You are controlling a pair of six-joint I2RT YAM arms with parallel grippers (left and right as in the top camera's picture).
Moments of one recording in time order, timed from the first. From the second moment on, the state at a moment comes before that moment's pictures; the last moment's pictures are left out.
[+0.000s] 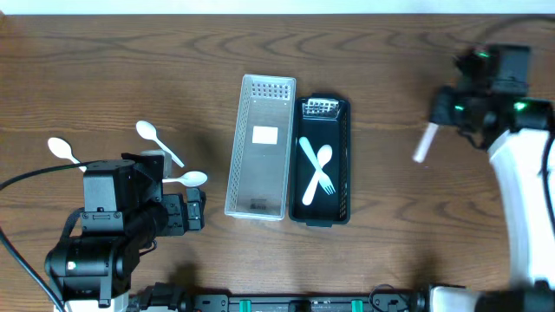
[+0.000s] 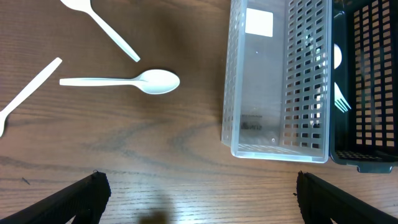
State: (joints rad) left arm -0.01 0.82 1.03 -1.23 0.19 -0.09; right arm 0.00 1.45 1.38 -0.86 -0.13 0.12
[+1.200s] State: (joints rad) left arm -0.01 0.82 1.03 -1.23 0.19 -0.09; right arm 0.47 1.94 1.44 -0.87 -0.10 0.22
